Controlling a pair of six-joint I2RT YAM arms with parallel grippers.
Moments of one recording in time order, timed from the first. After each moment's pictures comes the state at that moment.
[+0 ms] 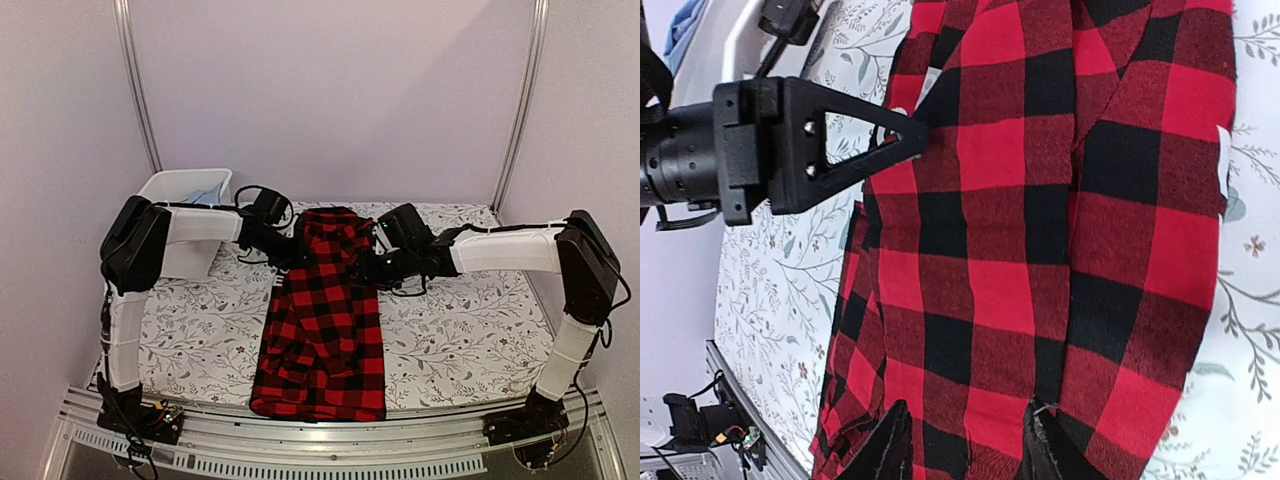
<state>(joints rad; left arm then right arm) -0.55 2.17 1.57 -0.31 0.38 -0.50 0.78 1.78 1.18 -0.19 -0.16 0.73</state>
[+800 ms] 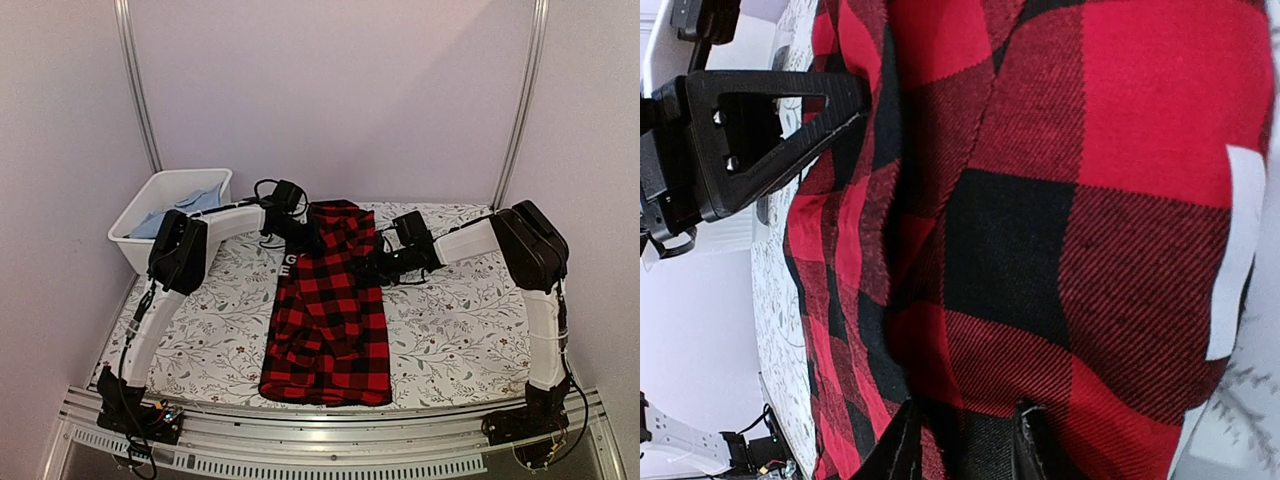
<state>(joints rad) -0.51 2.61 2.18 -0.48 0.36 -0.56 0.52 2.18 1.32 0.08 -0.51 0.75</state>
